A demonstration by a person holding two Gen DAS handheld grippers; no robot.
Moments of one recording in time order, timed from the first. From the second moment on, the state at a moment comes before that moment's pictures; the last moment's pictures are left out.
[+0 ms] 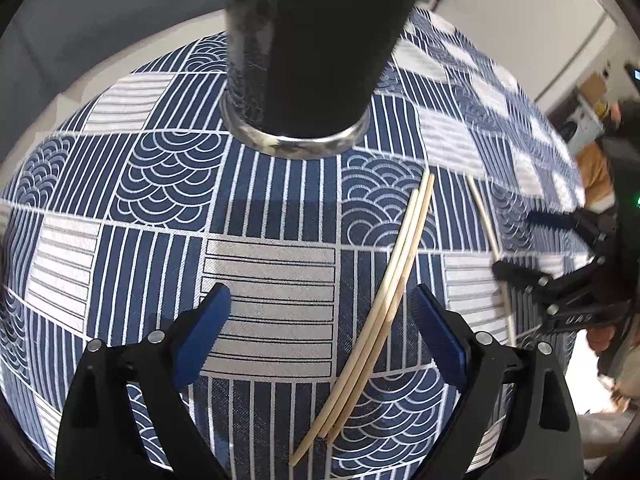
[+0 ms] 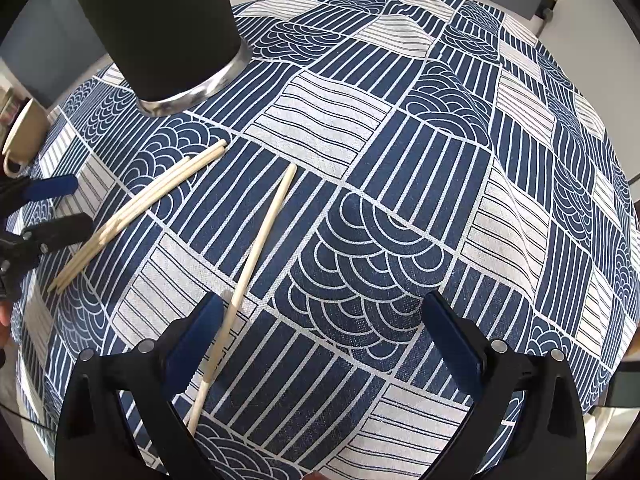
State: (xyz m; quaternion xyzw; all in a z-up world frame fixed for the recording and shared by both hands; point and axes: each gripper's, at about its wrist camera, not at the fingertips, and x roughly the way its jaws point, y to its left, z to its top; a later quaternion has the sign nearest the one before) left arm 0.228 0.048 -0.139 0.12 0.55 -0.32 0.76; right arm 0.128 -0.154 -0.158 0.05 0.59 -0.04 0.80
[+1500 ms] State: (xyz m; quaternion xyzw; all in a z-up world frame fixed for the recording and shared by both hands) left arm 0.254 0.026 -0.137 0.24 0.54 -0.30 0.75; right arm 0.141 -0.156 -0.161 0.03 0.62 -0.02 0.78
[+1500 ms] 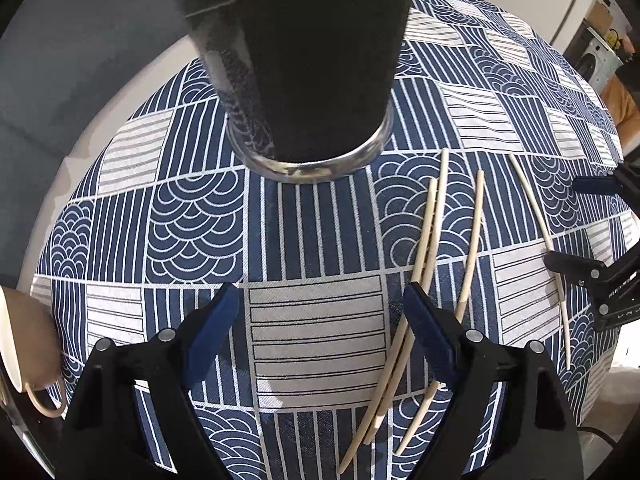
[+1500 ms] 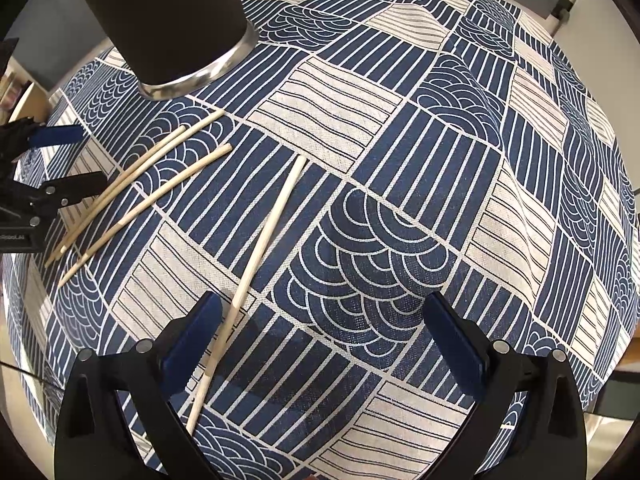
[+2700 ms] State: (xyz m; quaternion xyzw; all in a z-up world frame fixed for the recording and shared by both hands) left arm 0.260 0.012 -0.134 0.22 0.57 -0.29 0.74; right arm 0.138 -0.160 -0.155 0.04 0.62 -0.02 0.79
